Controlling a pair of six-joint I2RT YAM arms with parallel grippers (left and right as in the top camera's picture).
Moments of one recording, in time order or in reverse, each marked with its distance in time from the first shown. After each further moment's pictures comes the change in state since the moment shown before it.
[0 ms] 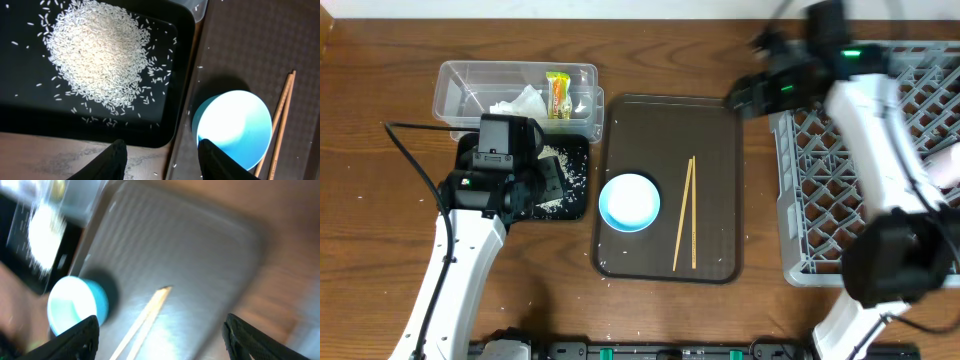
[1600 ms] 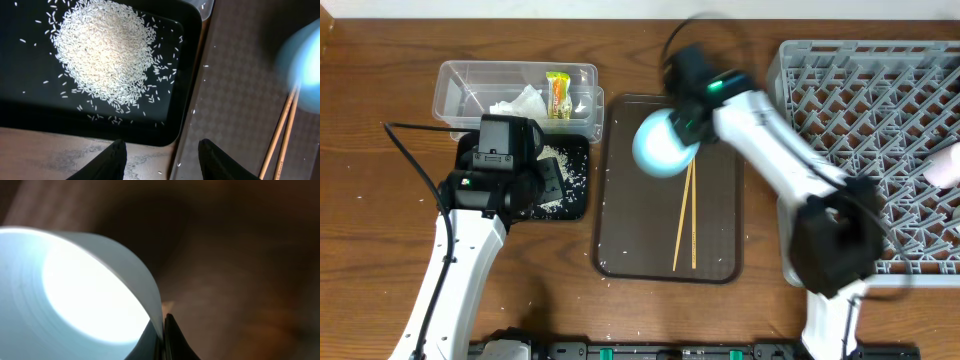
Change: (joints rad) left arm 0.000 0.000 0.000 -0.009 -0.018 0.000; right arm 0.299 0.100 -0.003 0.118 0.603 0.129
